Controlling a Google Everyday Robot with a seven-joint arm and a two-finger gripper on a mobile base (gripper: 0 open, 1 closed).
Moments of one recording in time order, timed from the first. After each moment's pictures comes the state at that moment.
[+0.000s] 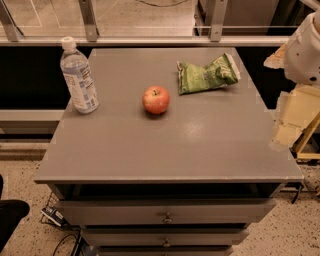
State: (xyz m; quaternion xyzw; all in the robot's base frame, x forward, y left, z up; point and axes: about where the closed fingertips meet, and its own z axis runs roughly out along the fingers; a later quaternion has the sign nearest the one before) arm 0.438 -0.217 0.976 -0.60 0.78 -0.03 0.16
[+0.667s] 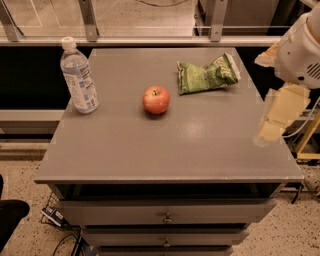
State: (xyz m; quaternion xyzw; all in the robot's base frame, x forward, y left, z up) arm 0.449 -0.199 0.975 -0.60 0.78 -0.01 0.20
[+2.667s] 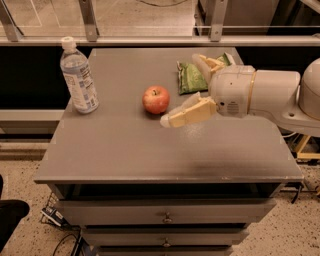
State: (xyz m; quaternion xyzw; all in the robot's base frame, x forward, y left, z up) arm 0.521 -0.056 0.961 -0.46 0.62 0.26 0.58
